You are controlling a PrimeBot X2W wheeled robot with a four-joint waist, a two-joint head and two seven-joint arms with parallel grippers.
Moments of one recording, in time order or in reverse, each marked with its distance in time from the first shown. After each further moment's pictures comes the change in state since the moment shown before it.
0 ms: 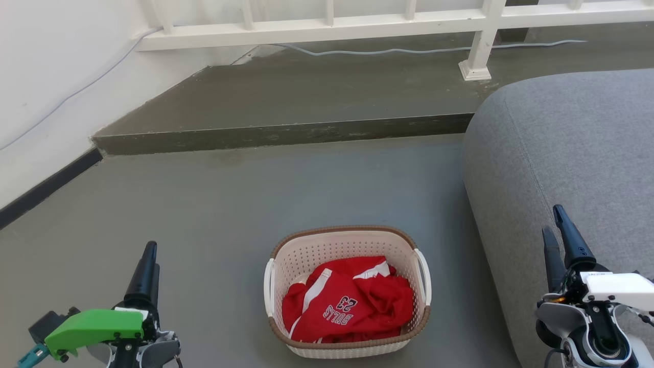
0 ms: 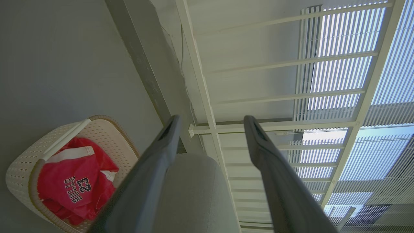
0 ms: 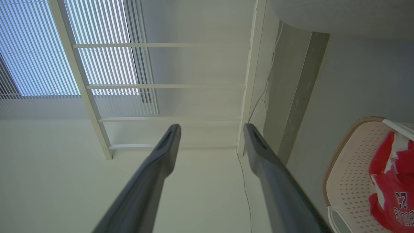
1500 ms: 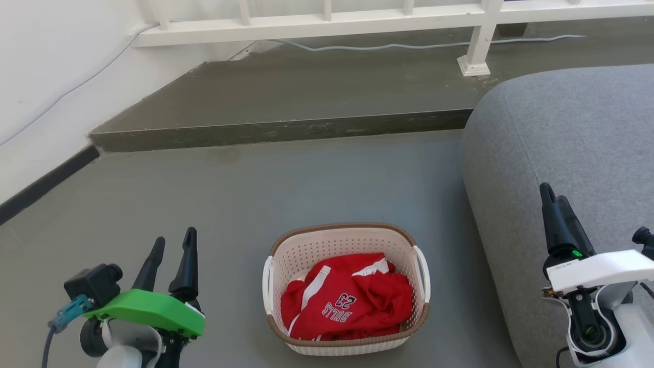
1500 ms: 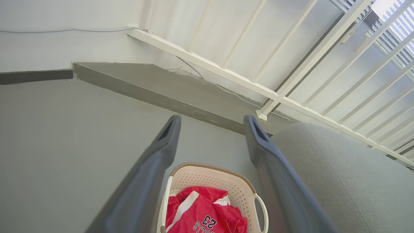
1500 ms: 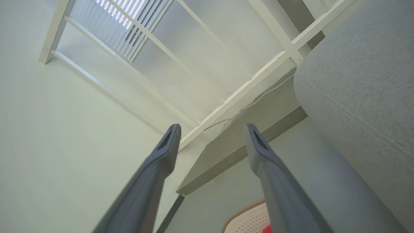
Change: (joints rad) left arm -0.031 0.057 -0.172 -0.043 0.818 0.036 -0.163; right arm -0.026 -0.132 0.152 -0.054 -0.604 -0.002 -0.187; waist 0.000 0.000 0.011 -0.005
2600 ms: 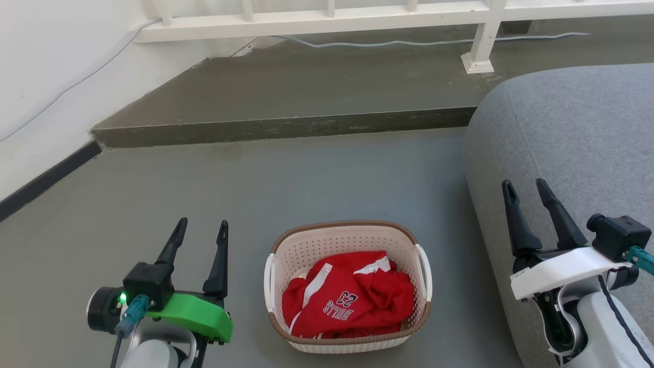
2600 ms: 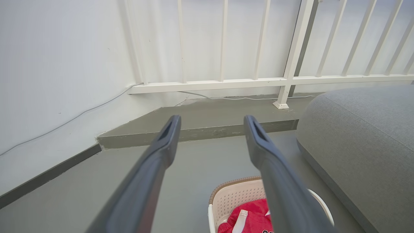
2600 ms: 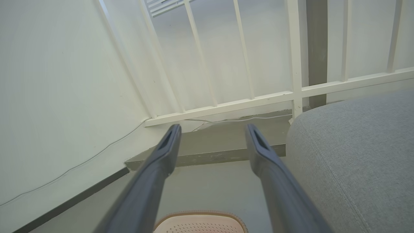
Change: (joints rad) left arm -0.007 -0.021 -0.065 -0.031 0.463 0.034 -0.117; right arm -0.039 -0.001 0.081 0.020 -0.515 -0.017 -0.113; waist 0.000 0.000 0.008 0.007
